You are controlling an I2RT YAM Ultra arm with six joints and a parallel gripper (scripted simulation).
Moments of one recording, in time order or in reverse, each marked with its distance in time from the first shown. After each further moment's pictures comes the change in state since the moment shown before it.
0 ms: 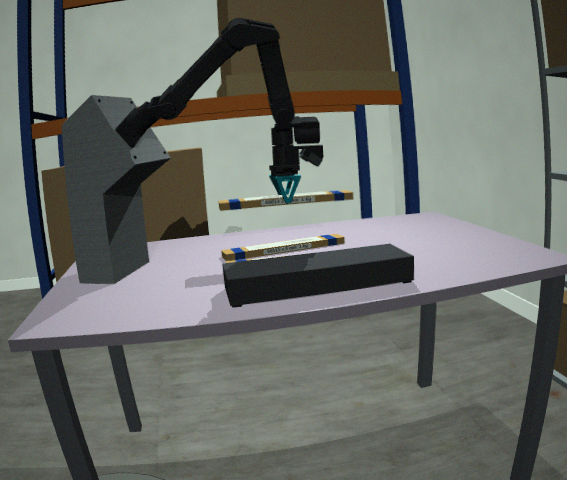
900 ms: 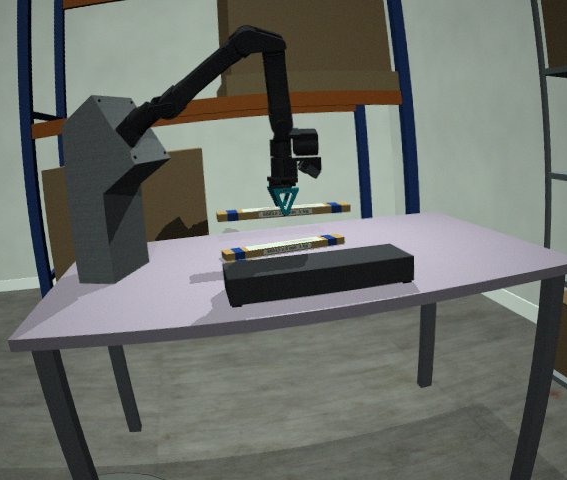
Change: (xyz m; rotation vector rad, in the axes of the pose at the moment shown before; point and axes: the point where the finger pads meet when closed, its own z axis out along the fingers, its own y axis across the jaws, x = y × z) arm 0.008 0.004 0.032 -0.008 0.014 -0.013
